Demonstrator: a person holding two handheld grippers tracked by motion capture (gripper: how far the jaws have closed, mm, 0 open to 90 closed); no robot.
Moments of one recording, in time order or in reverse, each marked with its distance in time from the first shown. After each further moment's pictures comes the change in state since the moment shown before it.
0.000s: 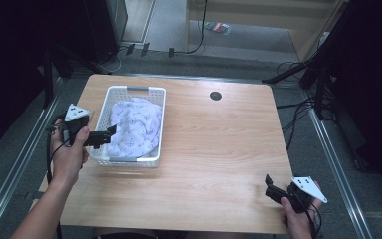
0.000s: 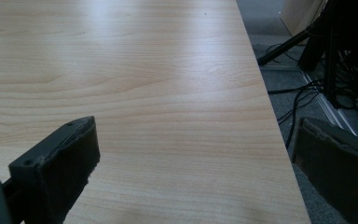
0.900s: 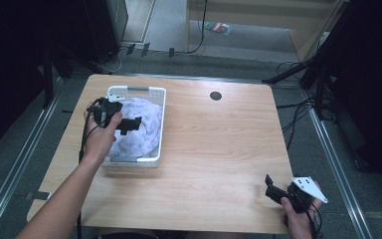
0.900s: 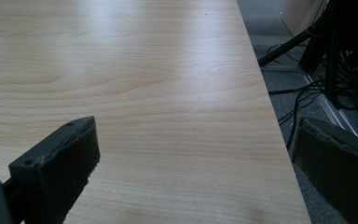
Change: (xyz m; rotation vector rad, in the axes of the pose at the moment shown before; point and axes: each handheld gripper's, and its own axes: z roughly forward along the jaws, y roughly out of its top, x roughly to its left) left arm -0.034 0.034 0.072 0.140 0.020 0.056; right arm 0.000 0.000 0.000 -0.002 0.005 0.003
